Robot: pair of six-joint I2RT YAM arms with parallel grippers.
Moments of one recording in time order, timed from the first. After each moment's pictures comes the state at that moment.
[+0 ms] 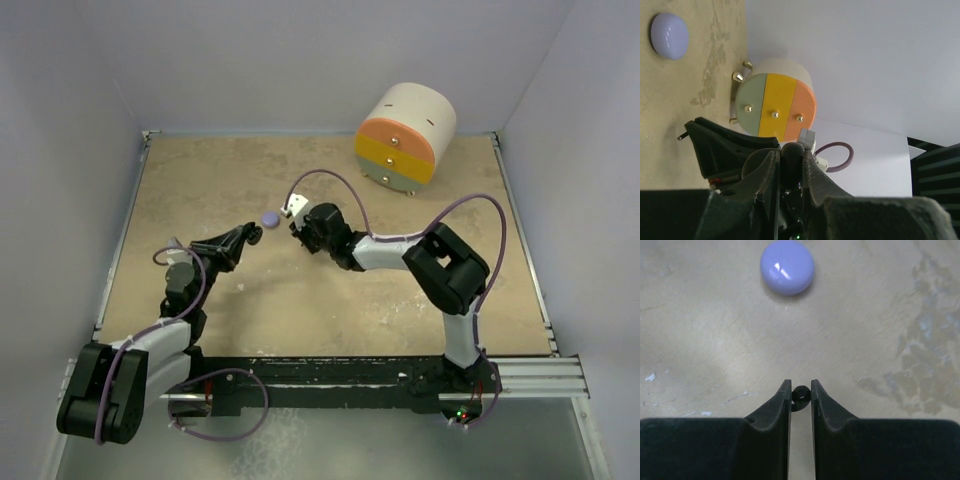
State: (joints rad) left arm -0.15 1.05 0.06 0.95 0.10 -1.78; right arm 0.81 1.97 1.09 0.33 0.06 -0.17
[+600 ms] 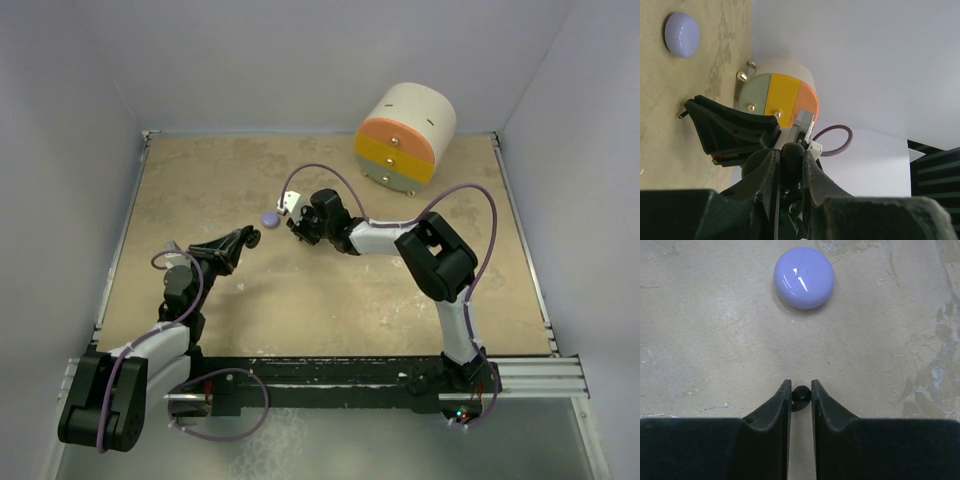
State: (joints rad) left arm -0.12 0.99 0.04 0.92 0.13 -1.80; right arm 0.72 2.08 1.26 0.25 -0.19 -0.37
